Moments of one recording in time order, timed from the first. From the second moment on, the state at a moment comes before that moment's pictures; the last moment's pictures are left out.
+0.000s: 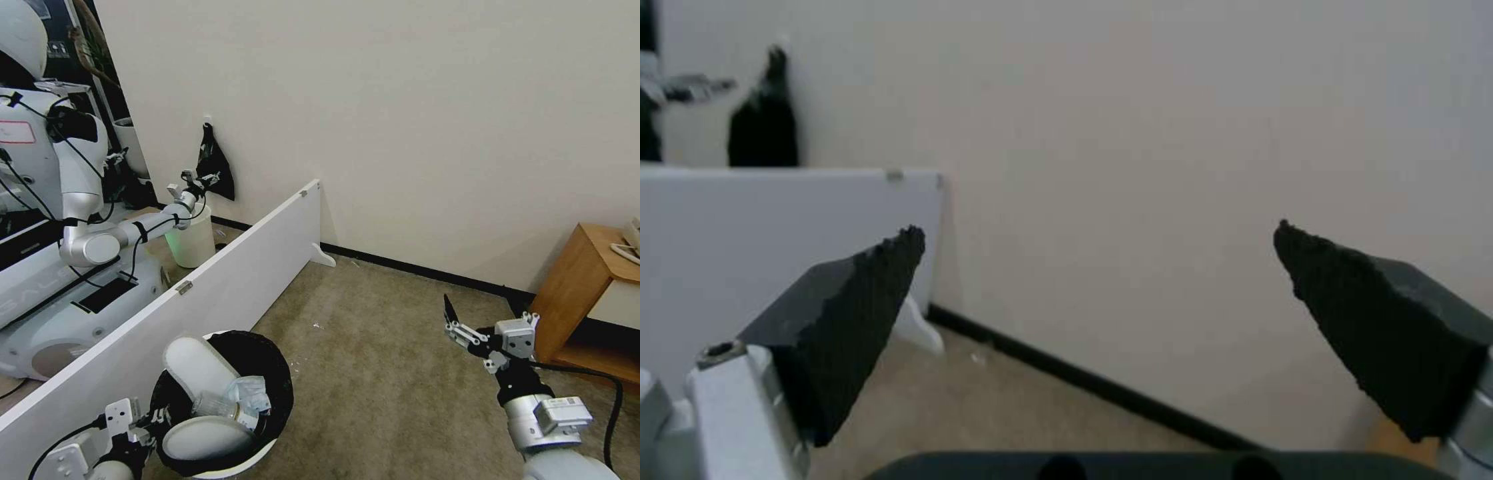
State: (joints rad) left arm 1.63 -1.61 -0.90 -2.30 -0.41 0.71 0.04; right arm -1.55 1.08 0.56 2.29 0.20 -0.07 0.26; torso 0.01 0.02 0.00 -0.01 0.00
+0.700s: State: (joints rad) left arm 1.66 -1.61 -0.88 -2.35 -0.39 0.70 0.04; right arm -1.61 1.14 0.60 2.32 0.15 -0.12 0.27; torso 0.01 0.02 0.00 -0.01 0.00
